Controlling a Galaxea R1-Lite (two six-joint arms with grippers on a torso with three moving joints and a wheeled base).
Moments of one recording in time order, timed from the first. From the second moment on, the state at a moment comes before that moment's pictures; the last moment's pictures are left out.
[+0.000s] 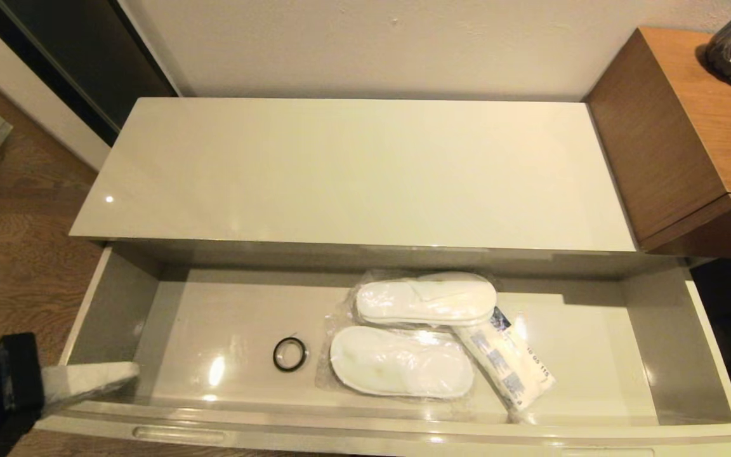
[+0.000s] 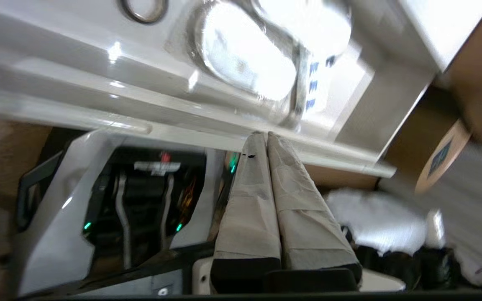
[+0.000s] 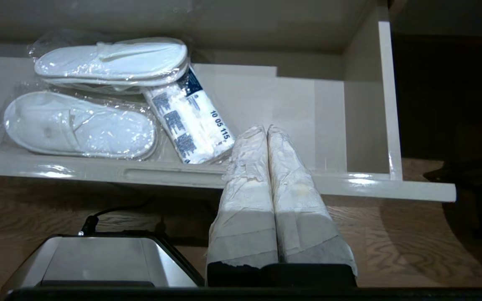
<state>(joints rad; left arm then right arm) -0.07 0.97 -0.71 0.33 -0.43 -0.64 0.00 0.00 0.00 0.00 0.01 -0.02</state>
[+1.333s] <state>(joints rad) -0.06 0.76 -0.70 0.52 -0.43 -0.69 0.00 0.00 0.00 0.00 0.01 -0.03</state>
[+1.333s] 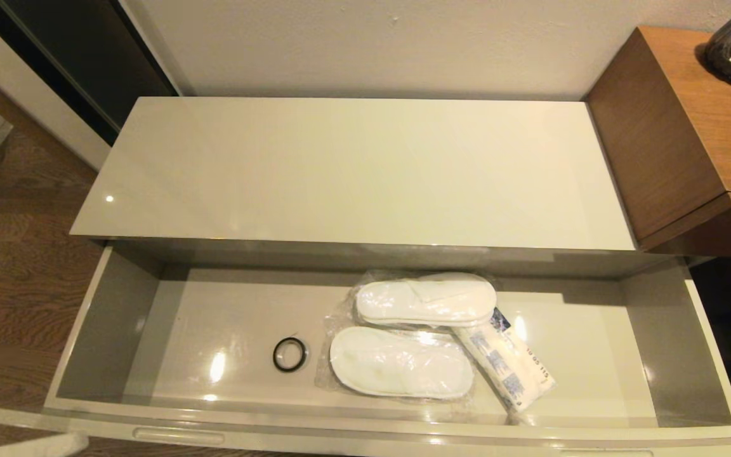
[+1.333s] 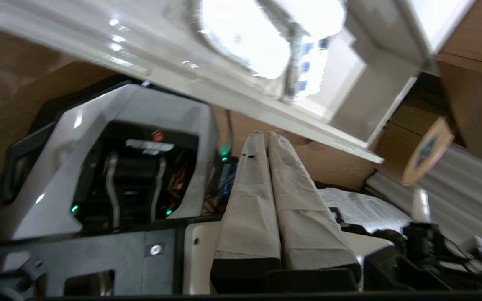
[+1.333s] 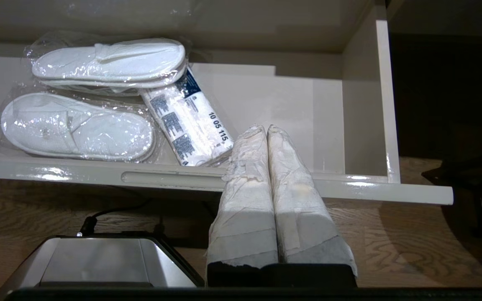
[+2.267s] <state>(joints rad) -0.05 1.16 -0.93 0.53 -0.20 -0.04 0.00 0.00 0.00 0.00 0.01 -0.02</state>
